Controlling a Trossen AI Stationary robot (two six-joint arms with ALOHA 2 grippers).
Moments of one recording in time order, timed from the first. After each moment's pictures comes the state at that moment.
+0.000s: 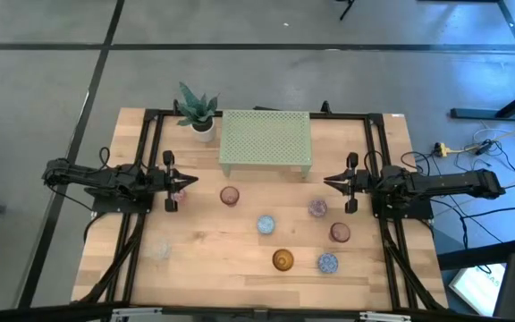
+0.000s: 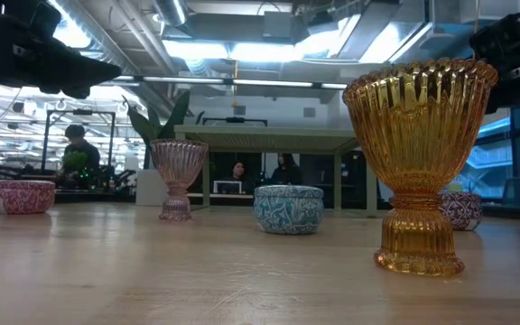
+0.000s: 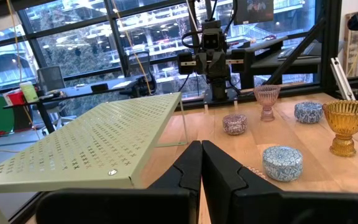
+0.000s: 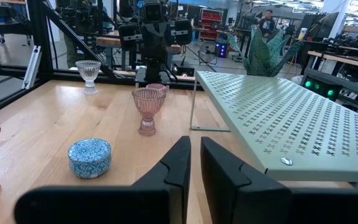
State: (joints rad) left arm -0.16 0.03 0.01 0.05 -0.32 0.17; right arm 0.06 0.25 0.01 0.19 0.14 -0.09
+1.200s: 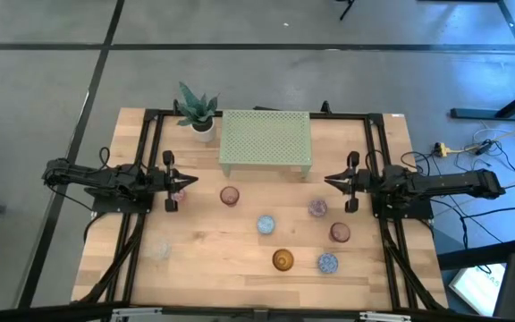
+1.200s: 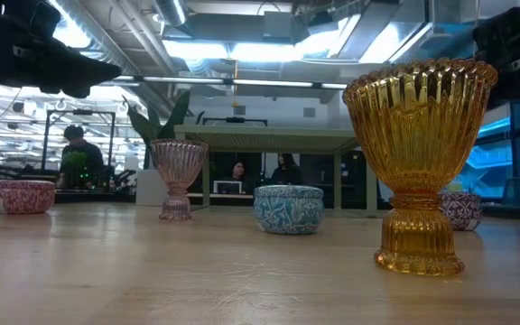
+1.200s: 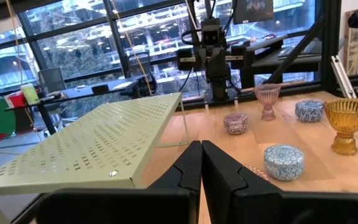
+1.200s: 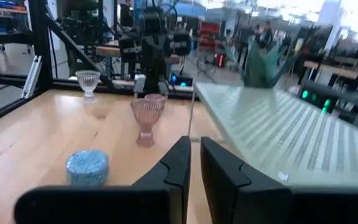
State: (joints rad) left arm -0.16 0.03 0.01 0.05 -0.32 0.18; right arm 0.06 0.25 0.01 0.26 0.14 -0.13
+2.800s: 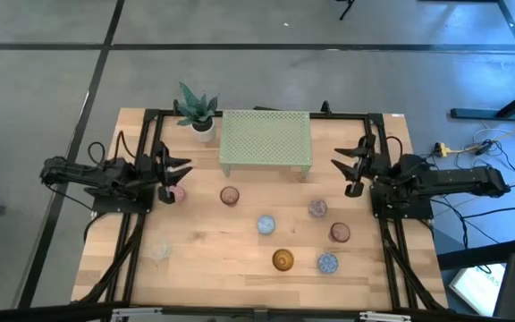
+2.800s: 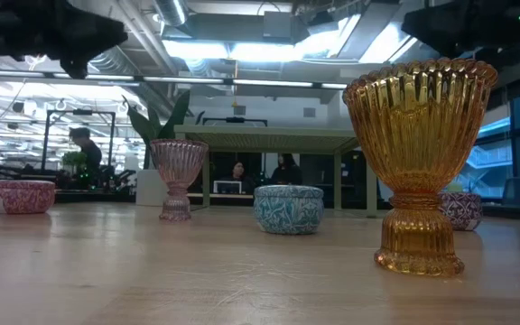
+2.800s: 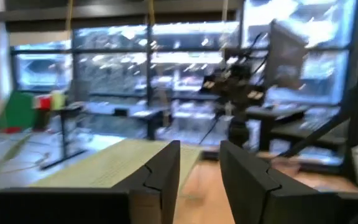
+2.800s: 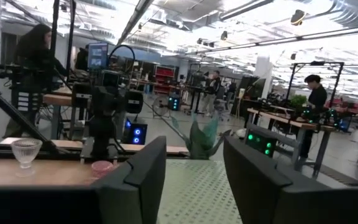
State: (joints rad) left arm -0.16 0.10 0.09 0.25 -0.44 0.05; right arm 0.04 0.37 0.22 0.38 0.30 -0.22
